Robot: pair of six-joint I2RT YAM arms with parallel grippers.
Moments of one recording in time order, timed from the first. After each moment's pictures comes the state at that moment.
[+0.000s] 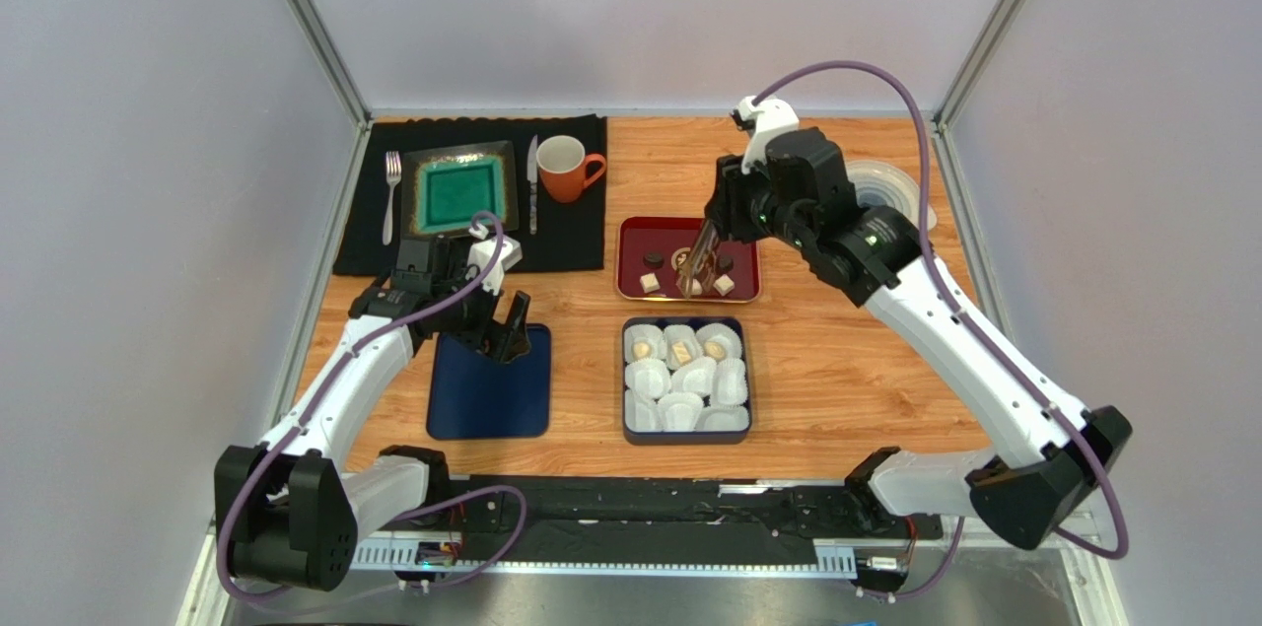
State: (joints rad) left arm -0.13 1.09 0.71 -0.62 0.44 0.28; right arm 0.63 1.25 1.40 -0.64 0.11 0.24
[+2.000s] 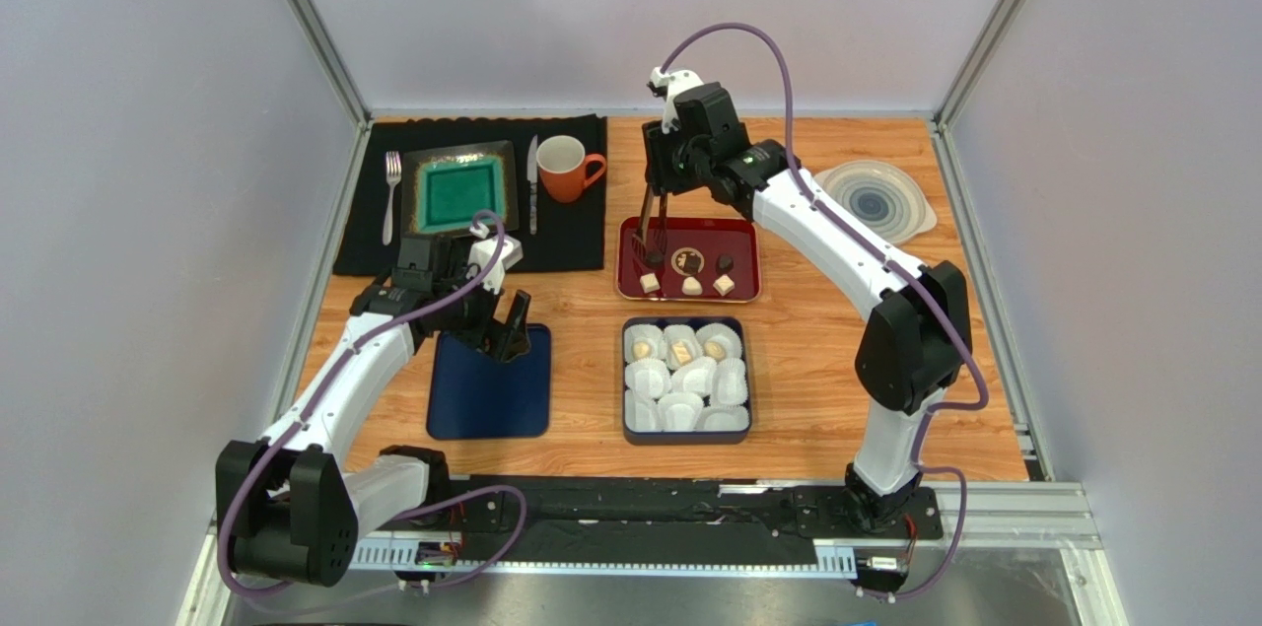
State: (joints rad) left arm -0.13 1.11 0.72 -0.62 0.44 0.29; right arm 0.58 1.83 1.71 -0.47 0.03 0.17
